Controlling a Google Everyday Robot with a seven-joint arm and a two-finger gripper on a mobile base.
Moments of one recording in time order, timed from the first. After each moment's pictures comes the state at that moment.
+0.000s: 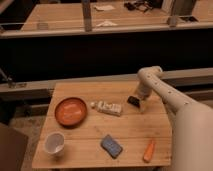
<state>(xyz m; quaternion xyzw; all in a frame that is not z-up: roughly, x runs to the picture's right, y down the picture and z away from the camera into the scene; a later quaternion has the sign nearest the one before) 0.234 0.093 0.944 -0.33 -0.06 -0.08 0.94</state>
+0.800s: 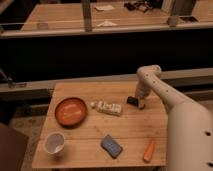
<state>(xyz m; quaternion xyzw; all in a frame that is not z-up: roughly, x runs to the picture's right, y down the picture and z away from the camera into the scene) 0.235 0.090 0.950 -0.34 -0.05 -0.07 0.94</state>
